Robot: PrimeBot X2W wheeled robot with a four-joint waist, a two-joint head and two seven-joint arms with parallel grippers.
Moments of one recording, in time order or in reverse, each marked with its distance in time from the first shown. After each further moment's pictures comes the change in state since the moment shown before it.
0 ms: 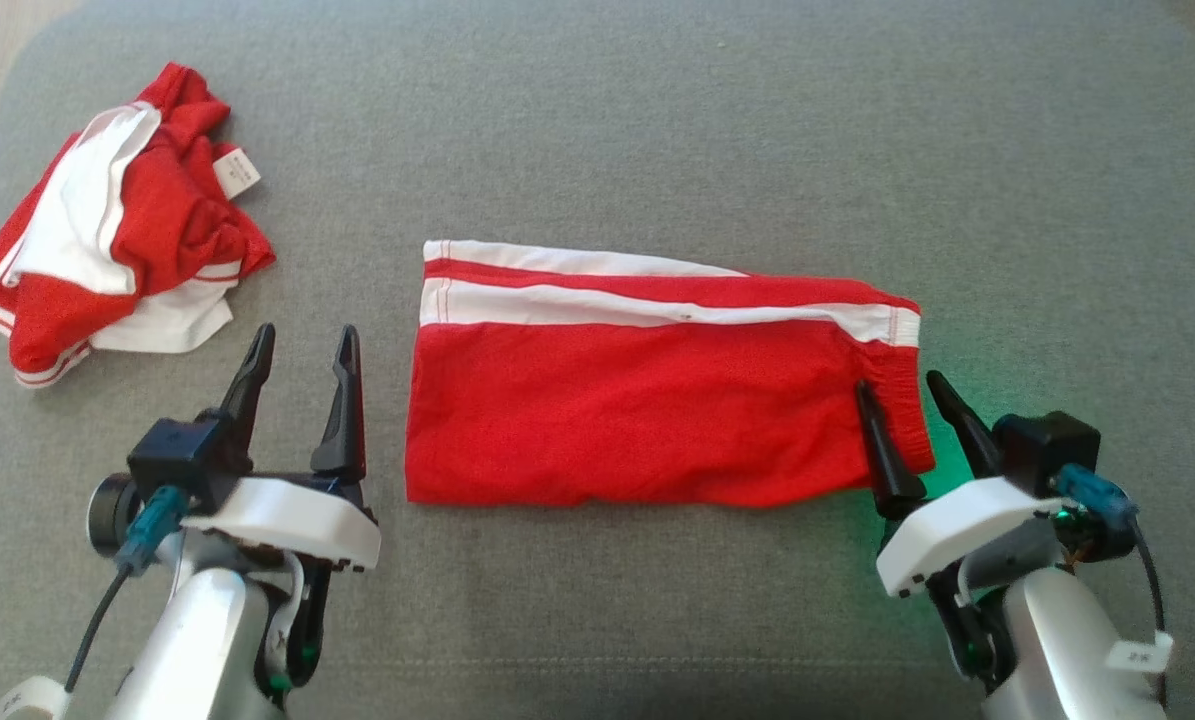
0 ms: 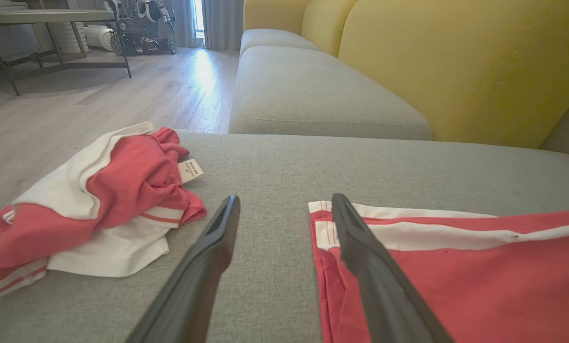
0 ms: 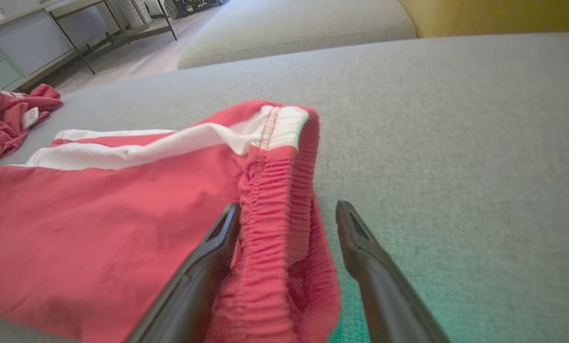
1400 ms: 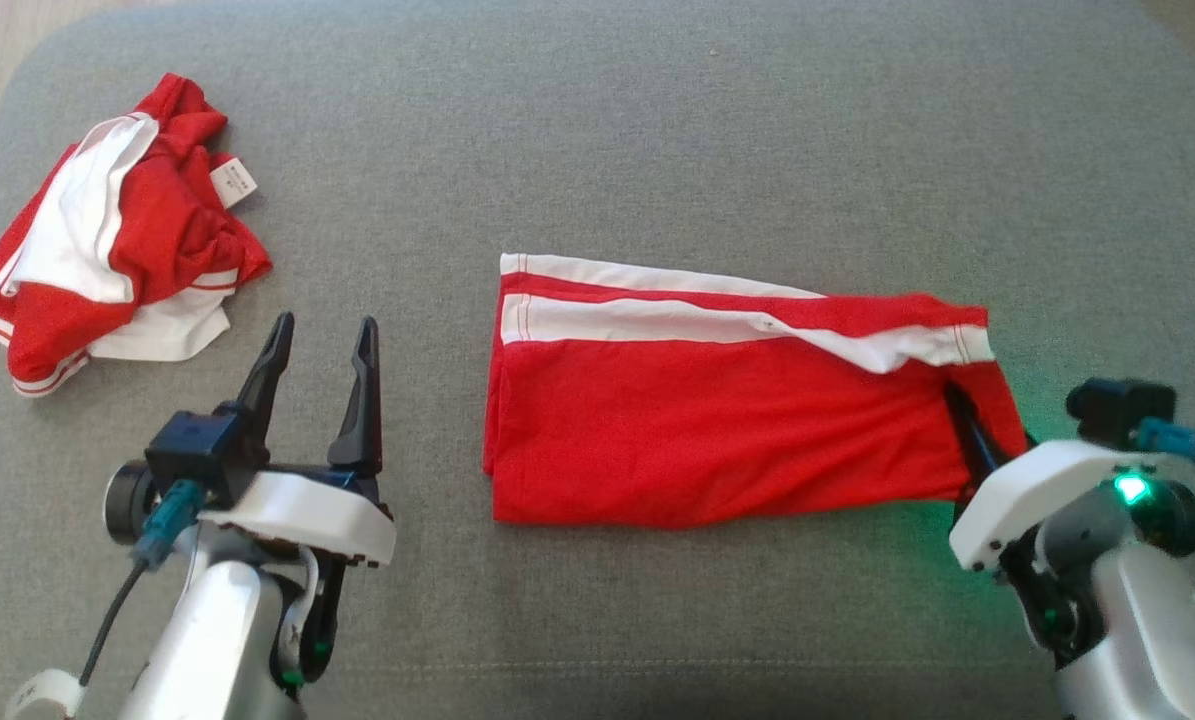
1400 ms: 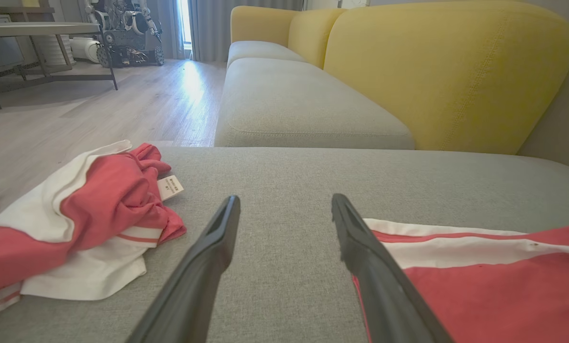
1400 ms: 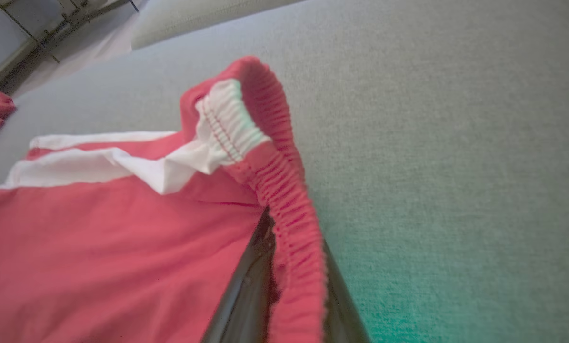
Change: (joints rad) left arm -0.015 -0.037 0.018 0.006 0.043 -0.039 0.000; right arm -0.036 -0.099 -0.049 0.035 0.171 0.000 0.209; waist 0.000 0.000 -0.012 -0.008
